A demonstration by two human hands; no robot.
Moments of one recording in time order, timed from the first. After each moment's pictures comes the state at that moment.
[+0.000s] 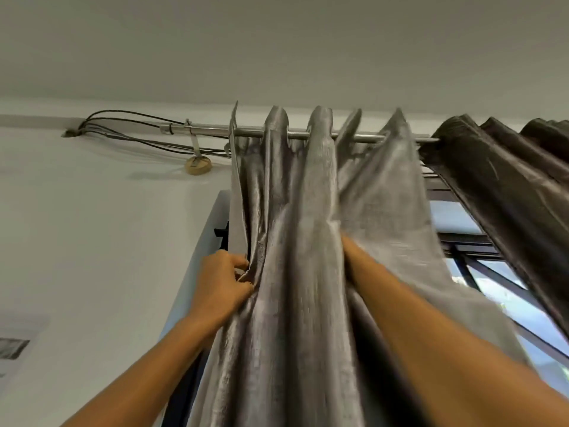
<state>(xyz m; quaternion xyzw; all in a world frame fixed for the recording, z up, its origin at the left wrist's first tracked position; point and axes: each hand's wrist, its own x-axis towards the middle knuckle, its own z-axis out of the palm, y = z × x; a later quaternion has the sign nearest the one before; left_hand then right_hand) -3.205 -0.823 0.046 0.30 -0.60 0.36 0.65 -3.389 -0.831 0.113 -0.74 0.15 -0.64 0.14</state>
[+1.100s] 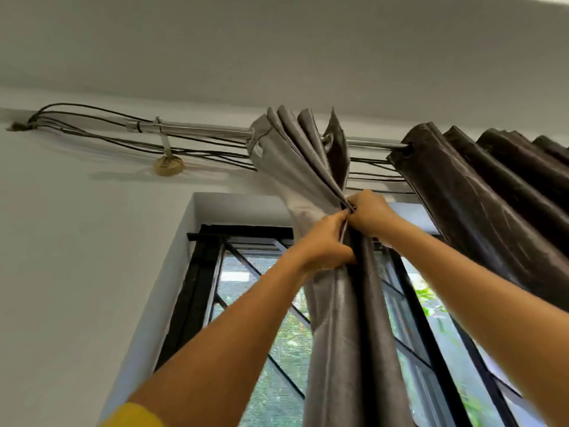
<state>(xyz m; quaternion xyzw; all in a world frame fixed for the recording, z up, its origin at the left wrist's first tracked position) -3.345 -0.807 0.114 0.22 -0.83 0.16 0.48 -3.468 -0.814 0.153 -0.65 0.35 -0.61 -0.27</state>
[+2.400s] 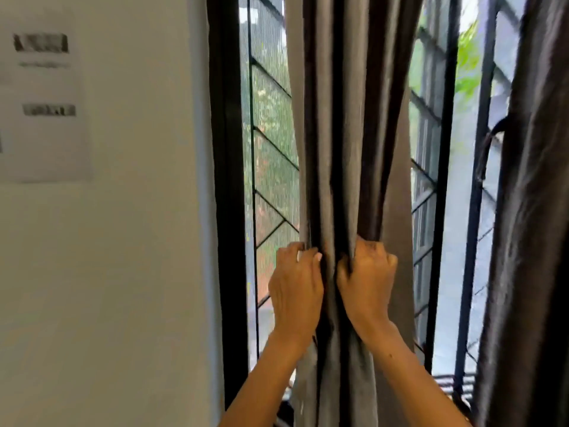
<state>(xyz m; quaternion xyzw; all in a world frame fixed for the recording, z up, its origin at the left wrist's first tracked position) -3.264 -0.803 -0.407 0.49 -0.61 0.22 0.58 -3.368 -0.829 -0.403 -0.63 0.49 -0.57 -0.20</state>
